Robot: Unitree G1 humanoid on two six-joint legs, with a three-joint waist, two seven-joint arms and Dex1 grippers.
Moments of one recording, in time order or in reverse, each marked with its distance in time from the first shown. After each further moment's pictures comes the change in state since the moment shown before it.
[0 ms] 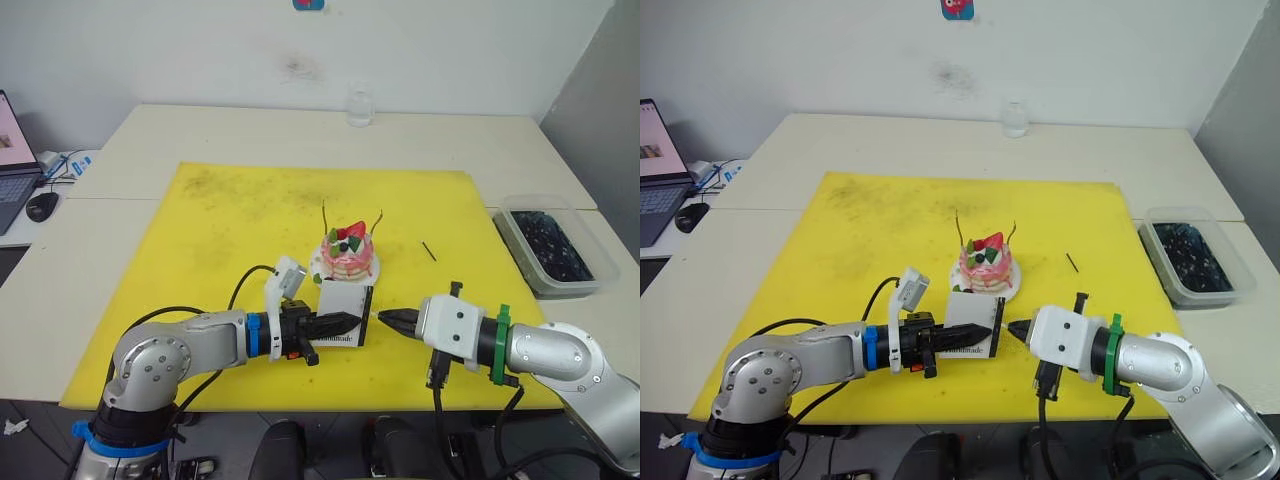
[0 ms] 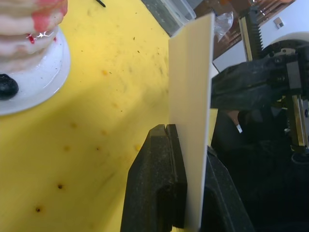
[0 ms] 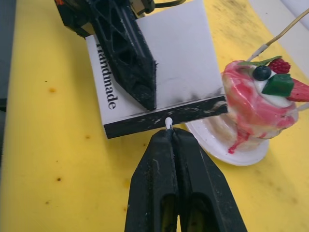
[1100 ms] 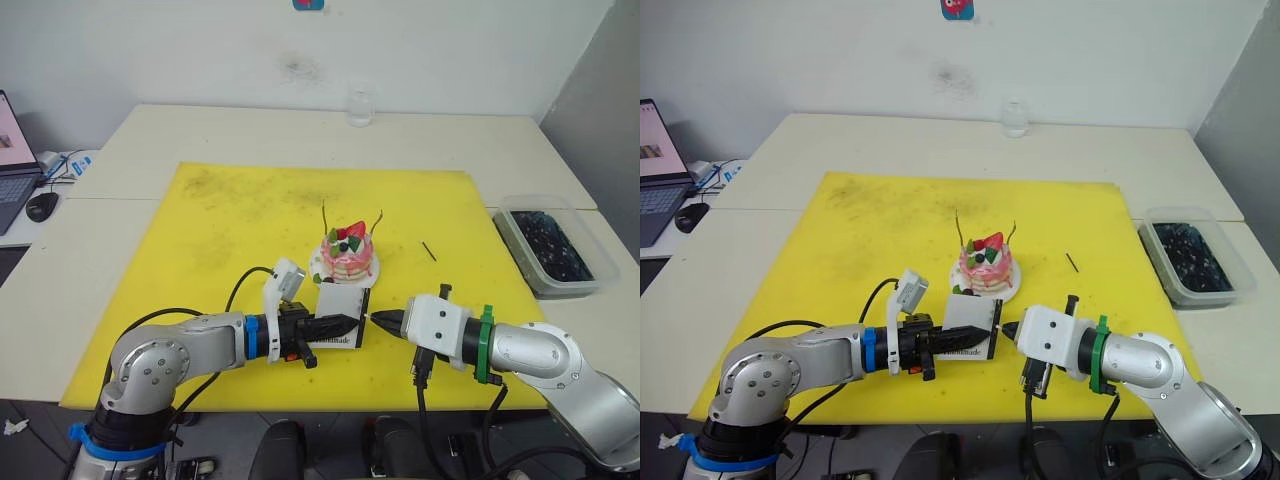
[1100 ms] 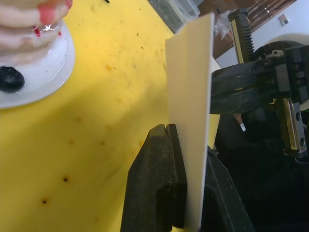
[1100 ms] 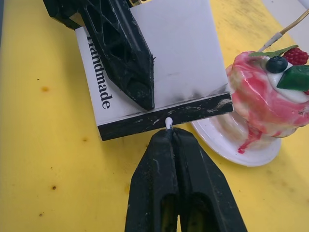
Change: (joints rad) left arm 0.020 0.021 -0.014 -0.015 0.037 -0.028 -0.029; right arm -0.055 0.046 0.092 0.029 -0.058 0.064 -0.034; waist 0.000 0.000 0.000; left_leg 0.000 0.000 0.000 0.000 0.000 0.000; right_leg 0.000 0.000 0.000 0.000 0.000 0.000
